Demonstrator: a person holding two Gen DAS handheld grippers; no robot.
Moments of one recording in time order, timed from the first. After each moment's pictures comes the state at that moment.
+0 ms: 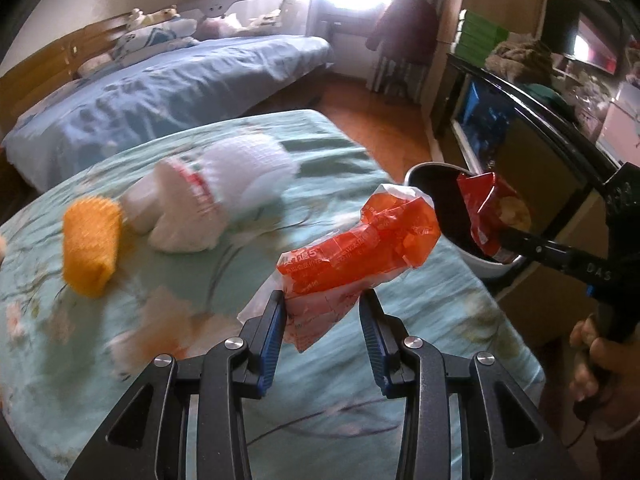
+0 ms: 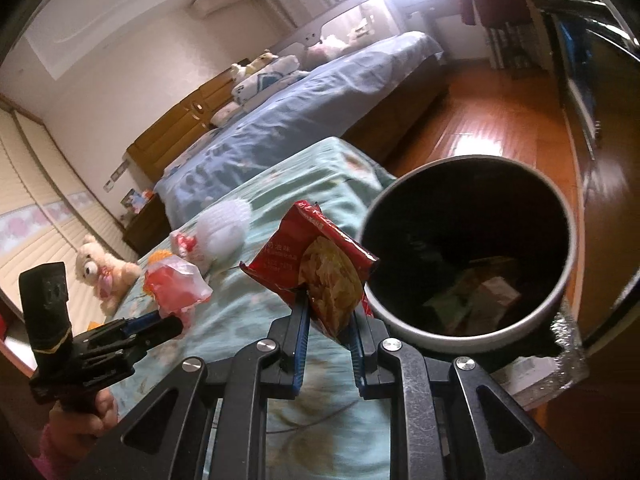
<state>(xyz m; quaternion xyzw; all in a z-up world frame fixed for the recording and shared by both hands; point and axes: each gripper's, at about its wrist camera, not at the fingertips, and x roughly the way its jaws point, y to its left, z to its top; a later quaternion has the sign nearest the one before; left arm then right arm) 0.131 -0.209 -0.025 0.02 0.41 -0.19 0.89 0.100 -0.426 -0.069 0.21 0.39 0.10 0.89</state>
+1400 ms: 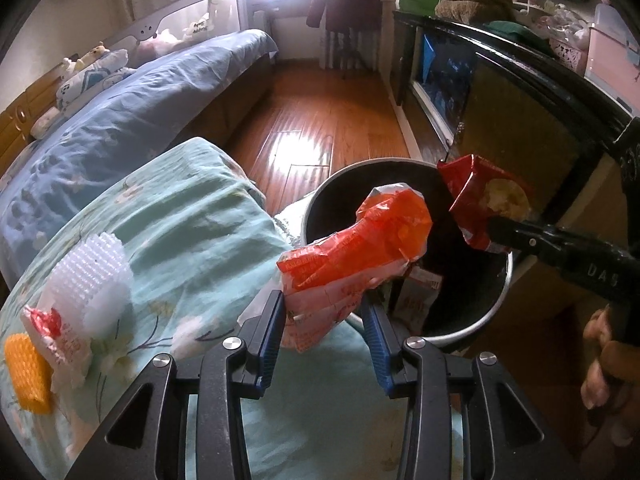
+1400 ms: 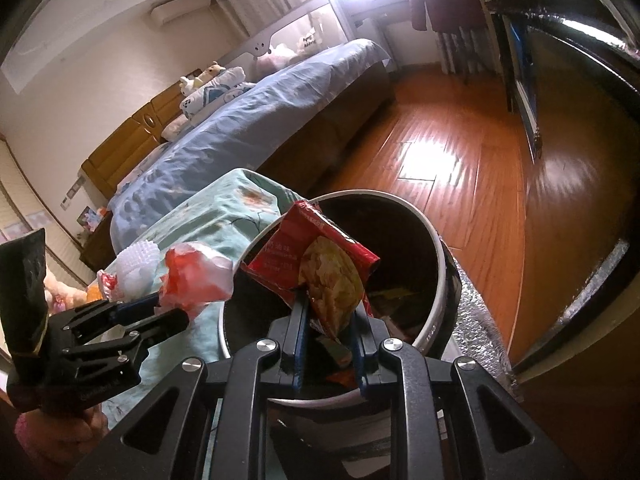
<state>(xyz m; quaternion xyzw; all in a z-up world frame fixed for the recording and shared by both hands) 0.193 -0.367 -0.036 0.12 0.42 -0.22 0.87 0.124 -0.522 -0.077 0.19 0.40 0.02 0.89</state>
